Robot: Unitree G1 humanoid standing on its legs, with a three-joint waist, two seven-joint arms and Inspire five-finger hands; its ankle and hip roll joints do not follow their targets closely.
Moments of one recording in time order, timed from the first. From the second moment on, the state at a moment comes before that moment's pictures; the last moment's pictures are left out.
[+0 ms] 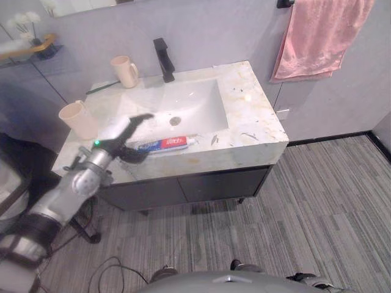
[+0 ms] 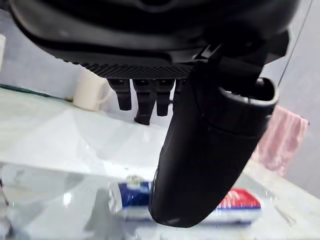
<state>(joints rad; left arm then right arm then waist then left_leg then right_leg) -0.26 0.94 -0.32 0.24 0.18 -0.26 0.14 -0.05 -0.30 0.25 1.30 0.12 0.27 -0.09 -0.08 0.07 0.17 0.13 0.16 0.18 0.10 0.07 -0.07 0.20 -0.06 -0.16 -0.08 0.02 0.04</state>
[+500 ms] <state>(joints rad) -0.30 1.00 -0.29 0.25 0.08 -0.28 -0.04 -0.04 -0.31 0.25 1.30 0.12 0.25 -0.09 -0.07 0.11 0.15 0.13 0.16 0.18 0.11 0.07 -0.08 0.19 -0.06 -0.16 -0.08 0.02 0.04</state>
